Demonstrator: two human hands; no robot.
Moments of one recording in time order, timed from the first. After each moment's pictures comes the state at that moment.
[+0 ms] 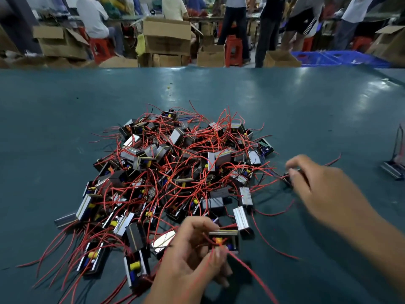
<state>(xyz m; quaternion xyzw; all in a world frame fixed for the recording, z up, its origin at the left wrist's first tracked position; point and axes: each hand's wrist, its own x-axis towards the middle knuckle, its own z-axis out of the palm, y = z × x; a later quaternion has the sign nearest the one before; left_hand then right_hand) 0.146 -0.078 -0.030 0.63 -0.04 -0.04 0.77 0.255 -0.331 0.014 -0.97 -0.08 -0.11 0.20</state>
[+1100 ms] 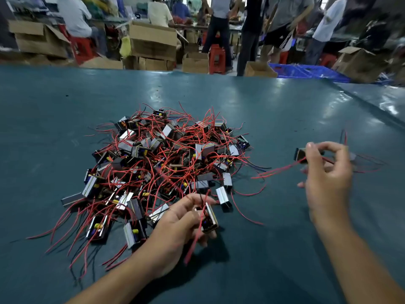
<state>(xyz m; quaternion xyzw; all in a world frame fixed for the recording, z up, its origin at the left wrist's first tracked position) 0.144 -0.073 -0.027 0.57 -0.06 -0.15 0.81 0.203 -0.332 0.025 -0.73 0.08 -0.38 0.56</state>
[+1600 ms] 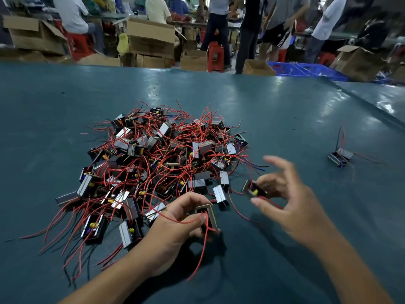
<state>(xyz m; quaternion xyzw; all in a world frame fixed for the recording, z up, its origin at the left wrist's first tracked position) 0.148 -0.073 -0.036 0.54 -0.06 -0.15 0.82 0.173 -0.328 0.000 -0.86 -0.17 -0.11 0.47</state>
